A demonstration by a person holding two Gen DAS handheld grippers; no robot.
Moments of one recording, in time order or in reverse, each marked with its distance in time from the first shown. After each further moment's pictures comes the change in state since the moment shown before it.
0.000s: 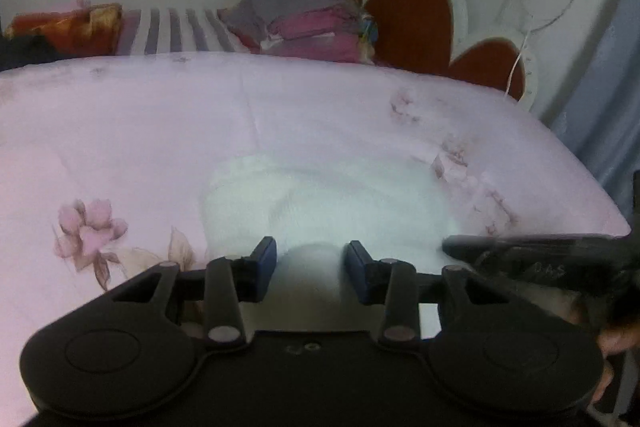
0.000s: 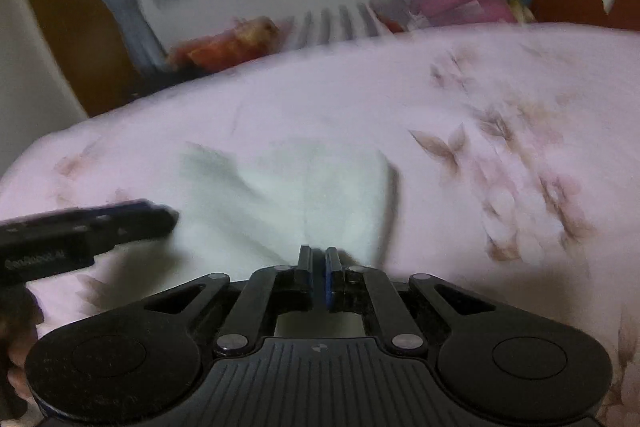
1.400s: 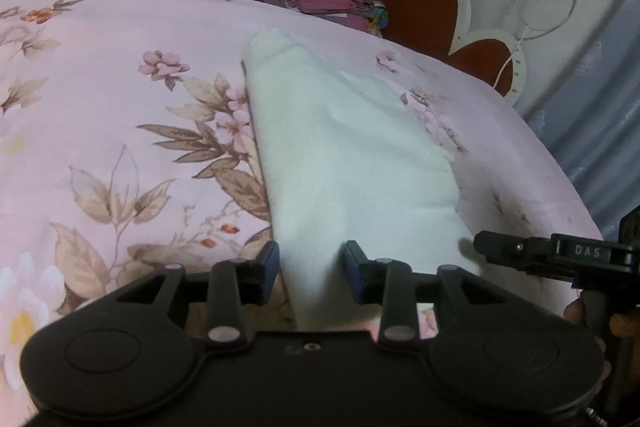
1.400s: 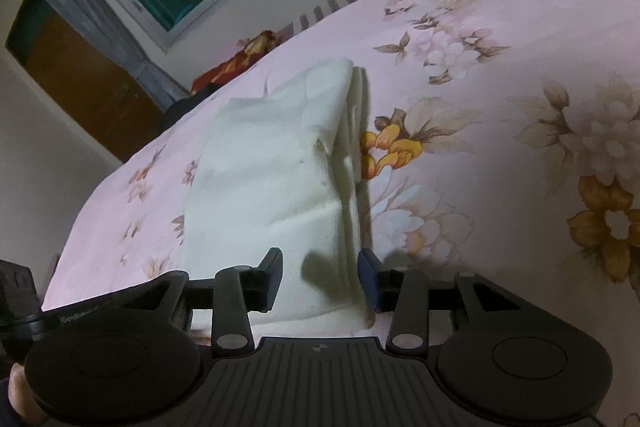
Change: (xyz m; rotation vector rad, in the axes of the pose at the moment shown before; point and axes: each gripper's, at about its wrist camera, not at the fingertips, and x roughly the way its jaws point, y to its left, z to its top) left arm -0.114 -0.020 -0.107 -0.151 0.061 -0.008; right arm -0.121 -0.012 -0.103 0.263 0.015 0.163
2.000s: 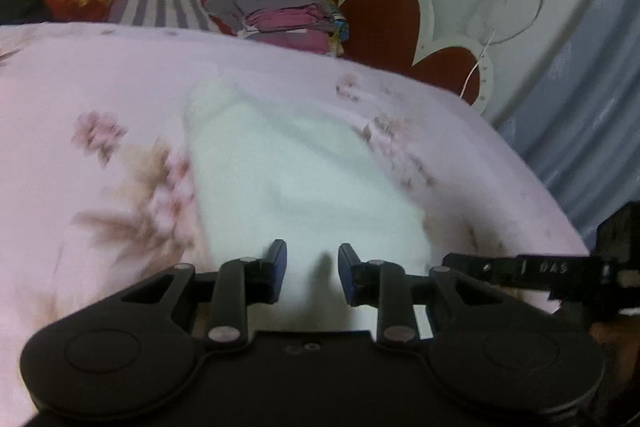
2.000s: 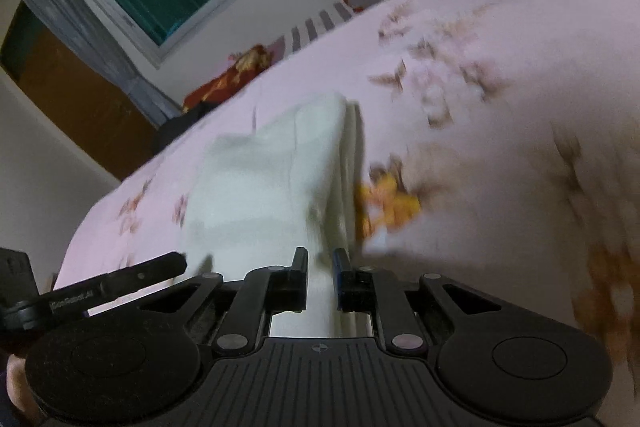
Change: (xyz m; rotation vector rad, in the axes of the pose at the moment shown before) left arm 0.019 -0.016 0.038 0.085 -0.029 -0.089; right arm 0.010 -0.007 0.034 0.031 -0.021 -0.017
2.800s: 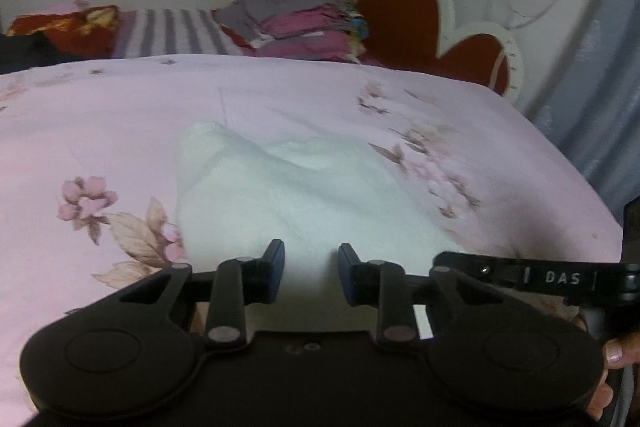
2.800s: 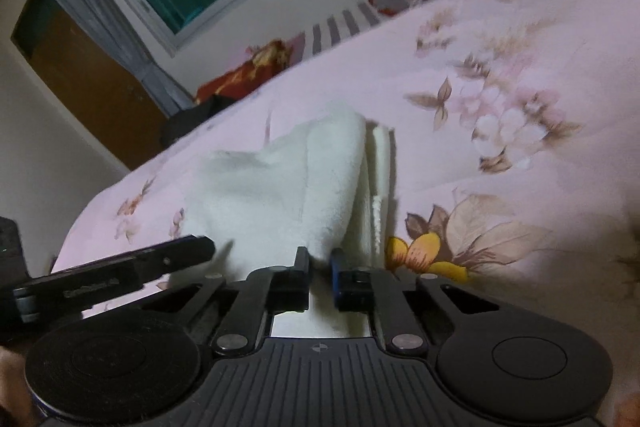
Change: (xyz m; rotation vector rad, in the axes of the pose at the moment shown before) left arm 0.048 -0.012 0.057 0.086 0.009 0.075; right arm 0.047 0.012 0.035 -0.085 -0.020 0.019
